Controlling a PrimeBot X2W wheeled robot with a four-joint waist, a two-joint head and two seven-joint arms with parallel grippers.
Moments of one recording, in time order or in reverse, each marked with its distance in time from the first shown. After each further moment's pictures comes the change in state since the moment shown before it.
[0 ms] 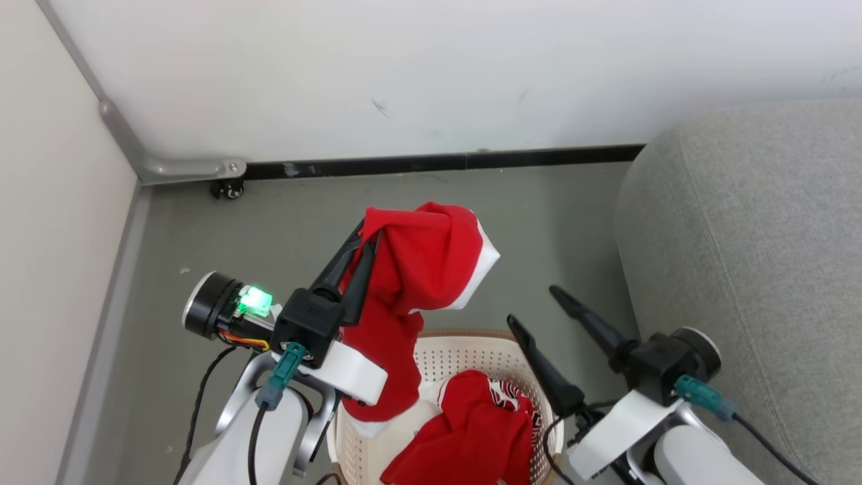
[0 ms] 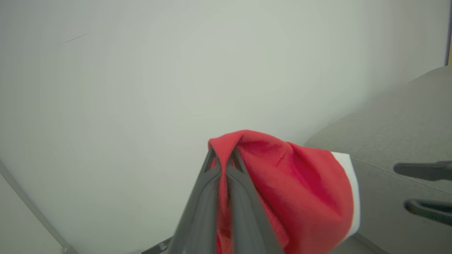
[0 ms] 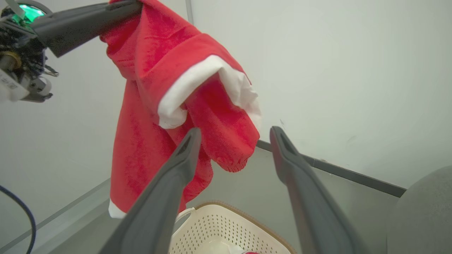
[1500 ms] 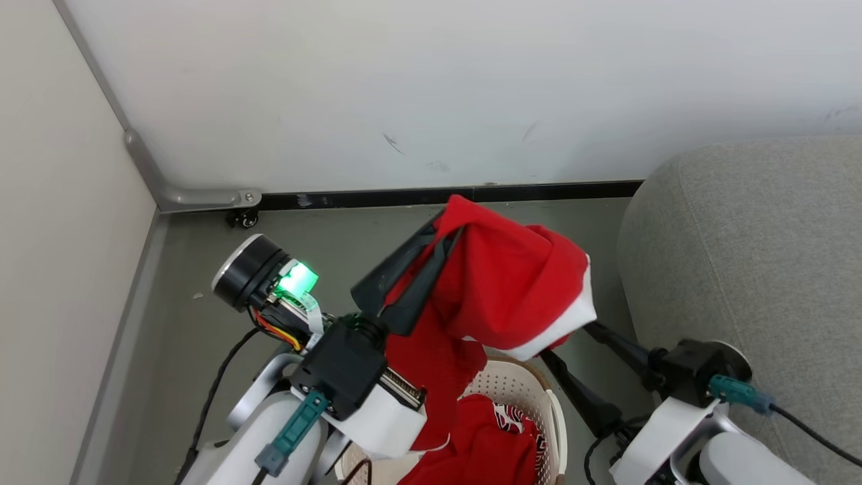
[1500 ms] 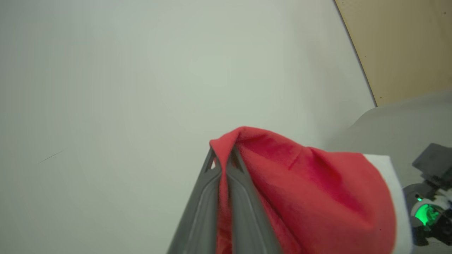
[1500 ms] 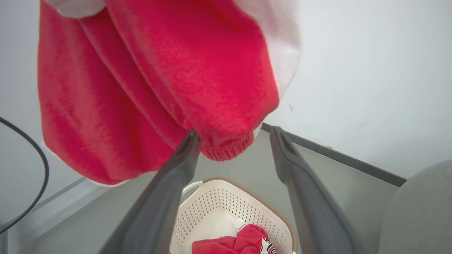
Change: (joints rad) left arm -0.014 0.042 -0.095 -0.293 0.028 -0.109 -0.003; right arm -0.007 -0.203 0.171 -0.046 0.213 0.000 0.062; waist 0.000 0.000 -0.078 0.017
